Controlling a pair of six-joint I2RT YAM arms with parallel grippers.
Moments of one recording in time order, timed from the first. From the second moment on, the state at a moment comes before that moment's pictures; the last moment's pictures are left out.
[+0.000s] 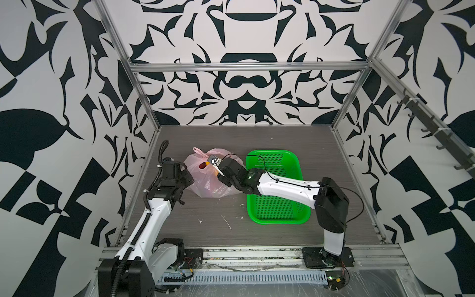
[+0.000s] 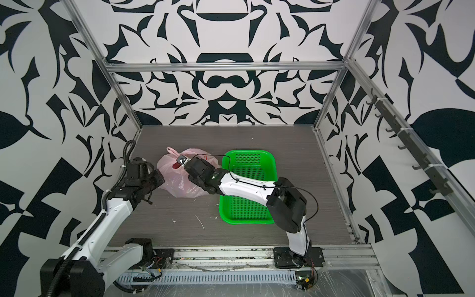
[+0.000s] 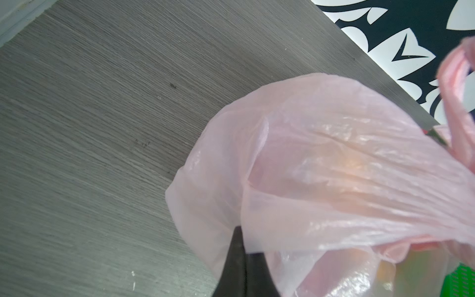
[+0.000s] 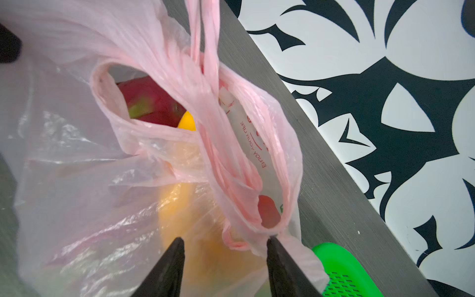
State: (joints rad) left arm -0.08 1.01 0.68 -0.44 -0.03 -0.60; right arm 1.04 1.94 1.52 -0.24 0.44 -0.21
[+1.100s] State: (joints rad) left arm -0.07 1.04 0.68 -0.44 -0.03 -0.57; right arm 0.98 1.80 1.36 -0.16 0.36 -0.19
